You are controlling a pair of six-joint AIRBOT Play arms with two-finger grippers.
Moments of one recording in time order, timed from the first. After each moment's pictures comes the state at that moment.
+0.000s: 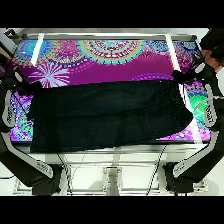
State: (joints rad) left arm 0.35 -1.89 1.59 1.57 -0.87 -1.69; right arm -0.29 -1.87 1.68 -1.31 0.91 1.56
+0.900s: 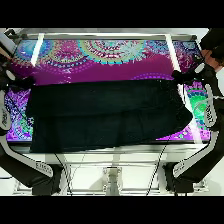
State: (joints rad) left arm 0.40 -1.82 1.59 1.53 -0.78 -1.76; right arm -0.29 -1.87 1.68 -1.33 0.90 1.60
